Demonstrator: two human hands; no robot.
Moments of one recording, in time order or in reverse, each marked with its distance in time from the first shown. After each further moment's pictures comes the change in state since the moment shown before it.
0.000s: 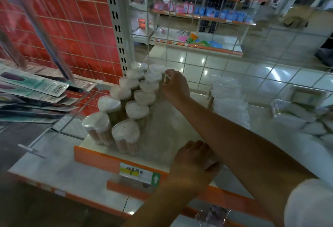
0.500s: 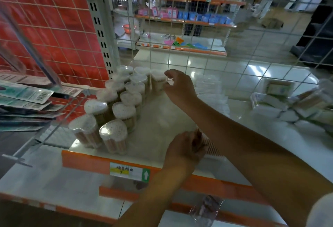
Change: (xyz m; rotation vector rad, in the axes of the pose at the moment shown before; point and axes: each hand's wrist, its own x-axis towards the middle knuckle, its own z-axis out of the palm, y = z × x) left_hand 0.014 0.011 0.006 -0.226 -0.047 -0.243; right_hand -0.033 0.011 -0.058 -0.017 0.044 -0.056
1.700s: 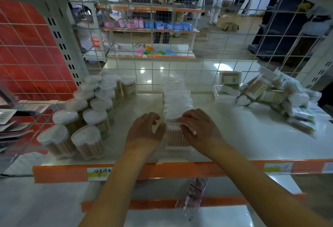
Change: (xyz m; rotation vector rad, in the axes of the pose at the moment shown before) left_hand 0.001 0.015 -0.042 0.232 0.146 0.078; right_hand -0.147 0.083 -0.071 -0.288 0.075 -0.321
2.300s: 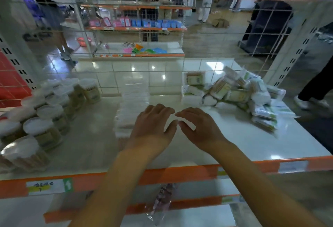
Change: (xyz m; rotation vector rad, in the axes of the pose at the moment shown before) left_hand 0.008 0.121 0.060 0.122 -0.017 0.390; right_hand -0.036 0.081 -0.076 0.114 -0.020 0.200
